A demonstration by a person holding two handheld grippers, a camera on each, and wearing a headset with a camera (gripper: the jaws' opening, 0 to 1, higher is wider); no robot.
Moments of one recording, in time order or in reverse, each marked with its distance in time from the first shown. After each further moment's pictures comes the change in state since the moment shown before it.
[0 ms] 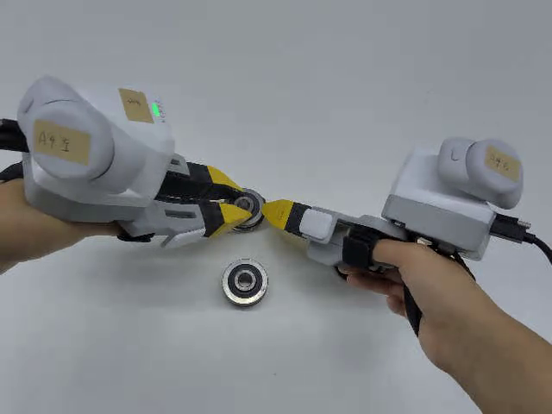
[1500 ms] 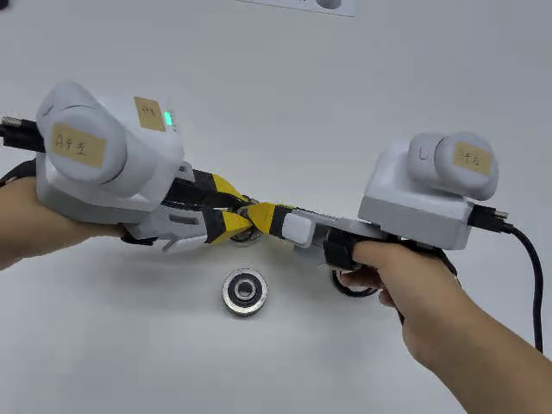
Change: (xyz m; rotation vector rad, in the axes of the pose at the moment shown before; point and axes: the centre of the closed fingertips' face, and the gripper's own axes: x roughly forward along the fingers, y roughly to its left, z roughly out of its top) left arm 0.000 0.001 -0.001 0.026 0.004 -0.015; right arm 0.013 0.014 0.003 -0.176 0.047 0.007
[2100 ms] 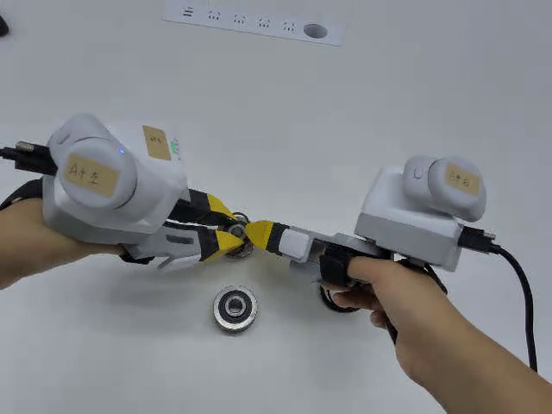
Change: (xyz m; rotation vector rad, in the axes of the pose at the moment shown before) left arm -0.001 -0.003 0.001 0.062 0.039 0.016; right arm -0.008 -0.001 0.004 0.076 -0.020 -0.015
